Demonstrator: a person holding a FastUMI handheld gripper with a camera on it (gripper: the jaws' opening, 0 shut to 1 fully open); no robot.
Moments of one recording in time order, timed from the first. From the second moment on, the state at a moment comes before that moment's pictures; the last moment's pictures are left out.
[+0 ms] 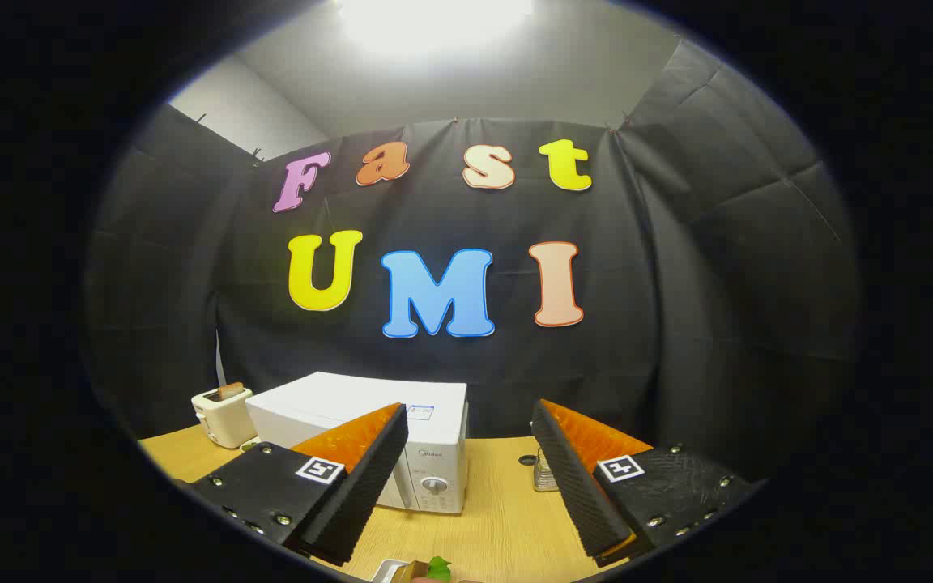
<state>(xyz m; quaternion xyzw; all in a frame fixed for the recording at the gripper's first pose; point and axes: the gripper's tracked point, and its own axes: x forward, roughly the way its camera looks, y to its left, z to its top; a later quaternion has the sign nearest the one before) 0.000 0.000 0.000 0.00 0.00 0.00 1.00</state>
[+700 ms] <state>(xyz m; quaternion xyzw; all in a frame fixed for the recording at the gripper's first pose) 0.006 0.004 -0.008 0.01 0.00 0.01 1.00</state>
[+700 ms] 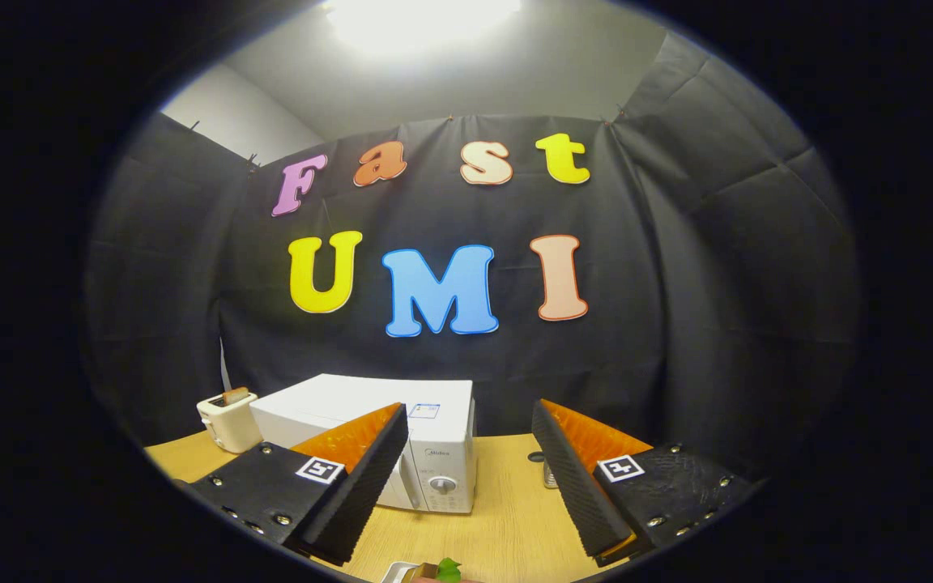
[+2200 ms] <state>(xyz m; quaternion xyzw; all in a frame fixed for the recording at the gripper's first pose) 0.140 0.123 -0.192 0.02 0.13 0.00 0.99</state>
